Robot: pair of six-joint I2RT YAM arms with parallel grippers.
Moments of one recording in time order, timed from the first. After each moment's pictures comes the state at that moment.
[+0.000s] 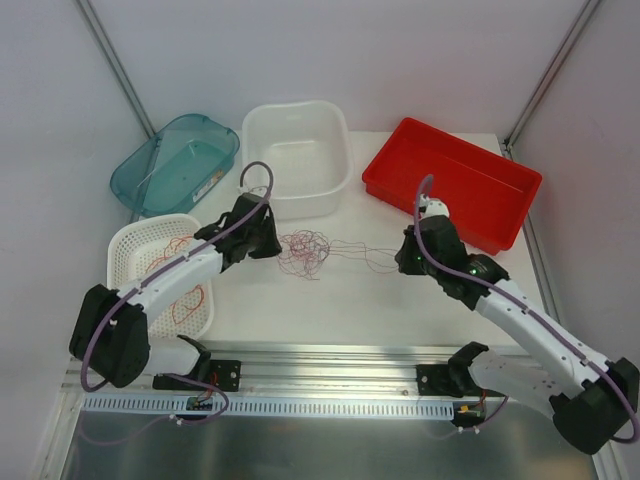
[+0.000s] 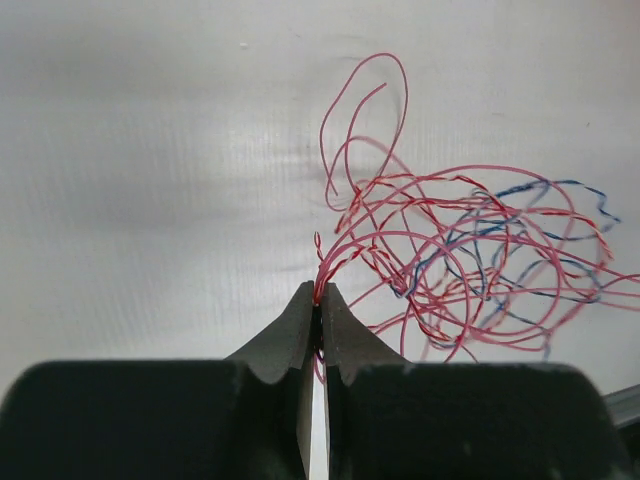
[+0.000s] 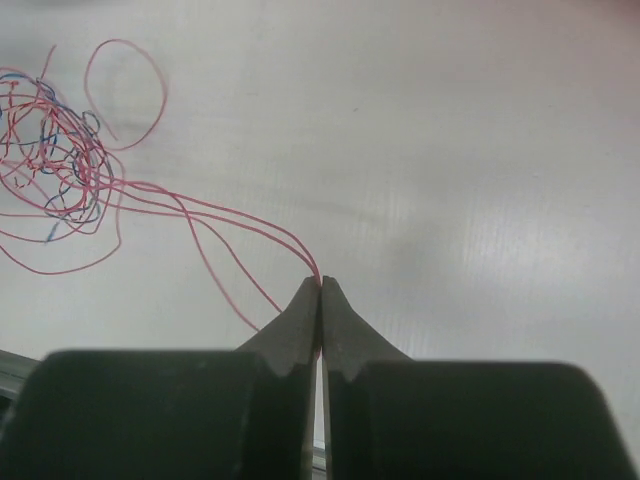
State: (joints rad) left arm -0.53 1.34 0.88 -0.39 -0.03 -0.58; right arm 0.65 1.00 0.80 -0.54 0.19 0.53
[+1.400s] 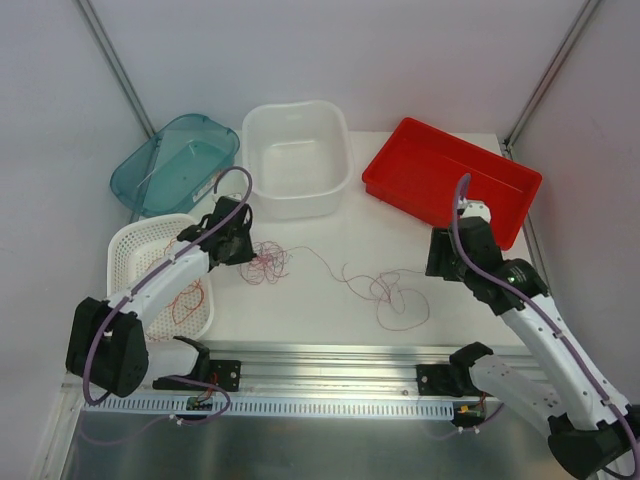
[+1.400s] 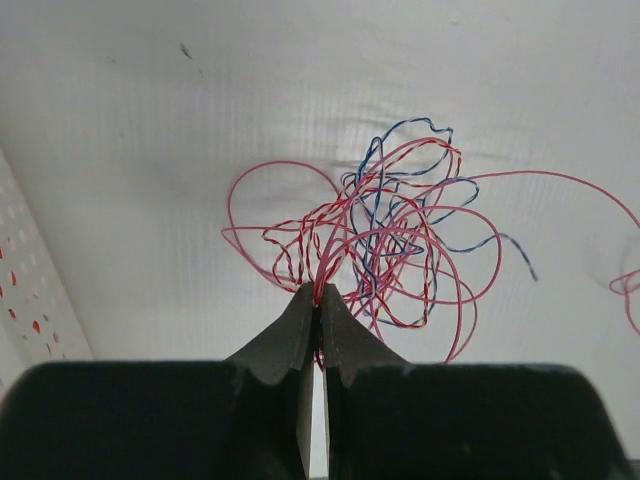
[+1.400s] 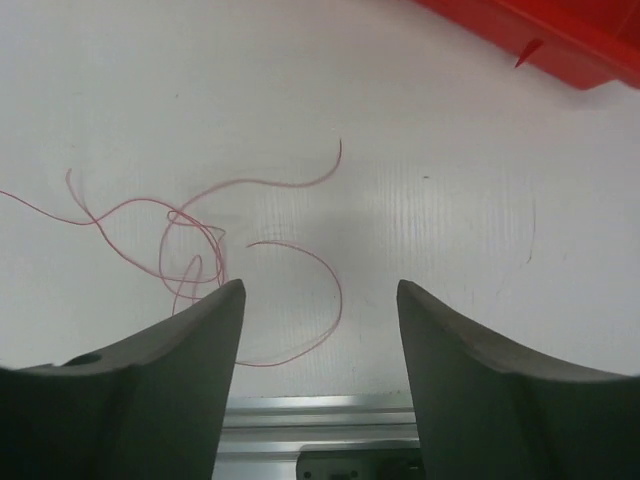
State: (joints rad) left arm -0.37 1.27 0.83 -0.57 -0.14 -0.53; right arm 0.49 0.81 0.95 -0.93 0.36 0.41
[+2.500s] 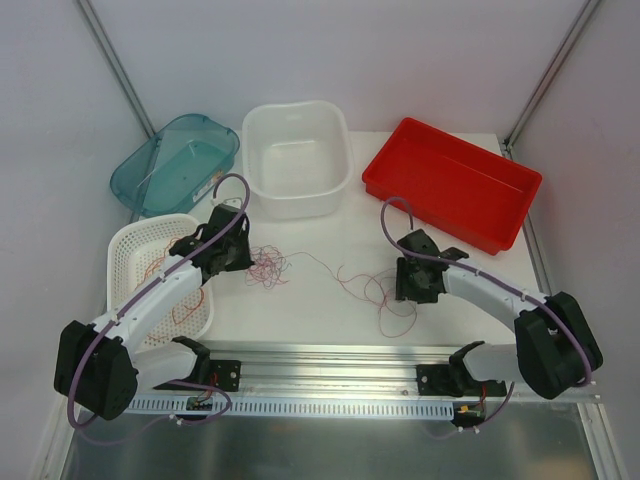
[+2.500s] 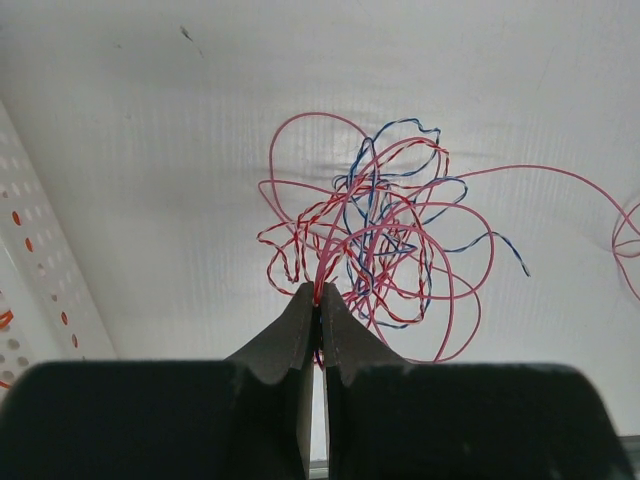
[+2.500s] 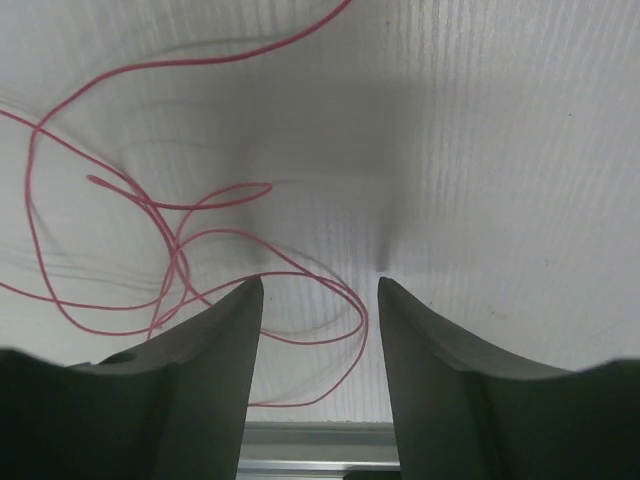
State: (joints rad) left arm -0.42 1.13 0.78 -0.59 -0.14 -0.49; right arm 0.53 1.29 0.67 -0.65 0.14 0.55
